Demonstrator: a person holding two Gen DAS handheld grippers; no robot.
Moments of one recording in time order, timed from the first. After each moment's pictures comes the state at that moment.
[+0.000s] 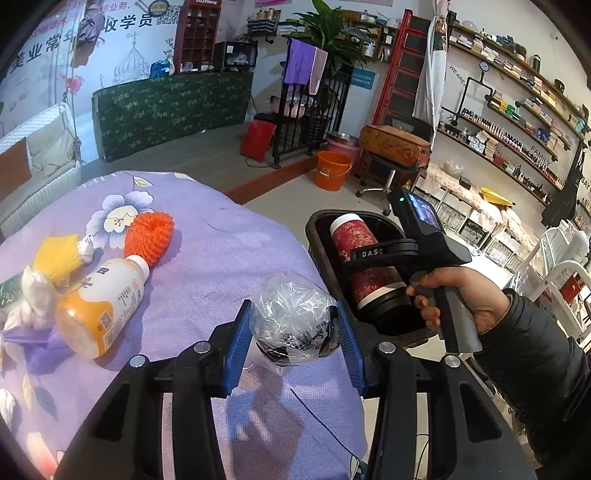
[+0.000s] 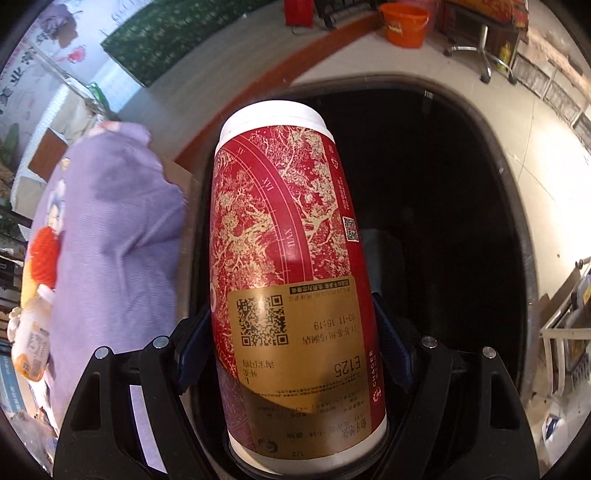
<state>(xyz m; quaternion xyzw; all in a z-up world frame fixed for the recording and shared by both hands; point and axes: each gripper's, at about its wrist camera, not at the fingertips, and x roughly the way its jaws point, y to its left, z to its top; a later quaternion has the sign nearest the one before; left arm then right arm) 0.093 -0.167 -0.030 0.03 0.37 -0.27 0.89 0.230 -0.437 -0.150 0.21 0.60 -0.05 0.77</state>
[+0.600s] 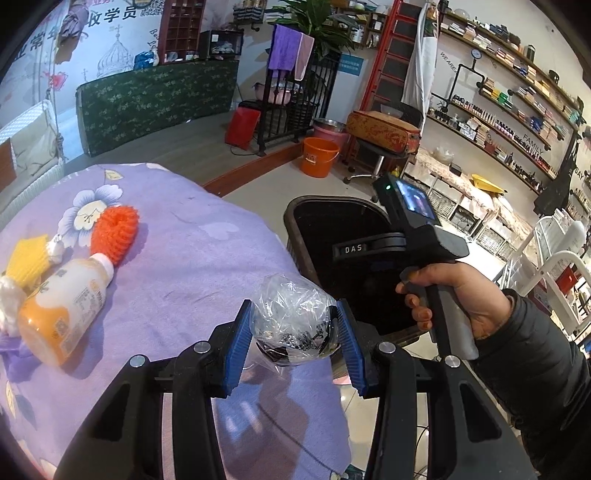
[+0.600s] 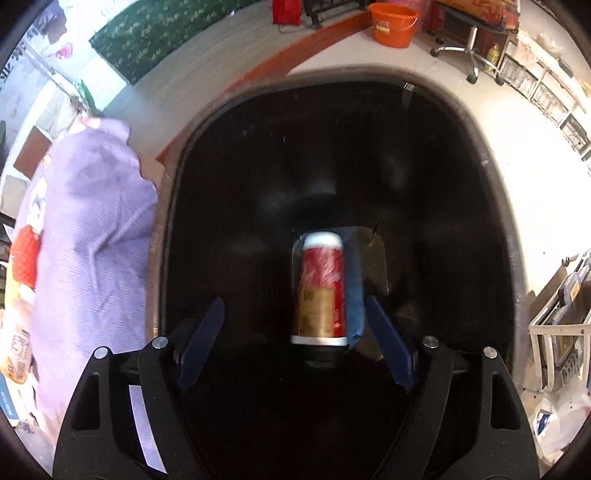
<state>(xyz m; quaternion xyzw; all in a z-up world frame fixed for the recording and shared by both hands) 0.098 -0.205 -0.036 0.04 0.39 -0.29 0.87 0.218 -0.452 -0.143 0.20 0.58 -0.08 0.79</state>
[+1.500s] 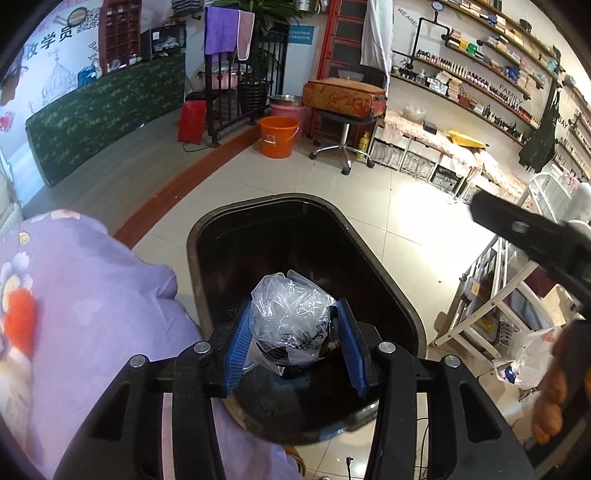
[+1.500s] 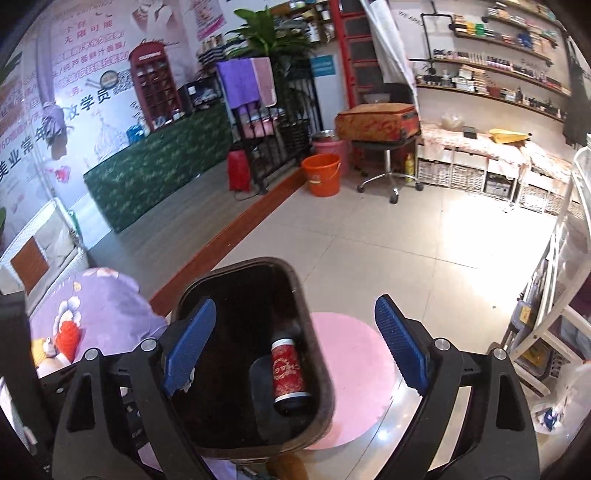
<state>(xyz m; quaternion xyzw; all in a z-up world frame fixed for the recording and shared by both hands) 0.136 -0.344 -0.056 0.11 0.41 -0.34 0.84 0.057 -0.488 0.002 0.19 0.31 -0.23 0.90</state>
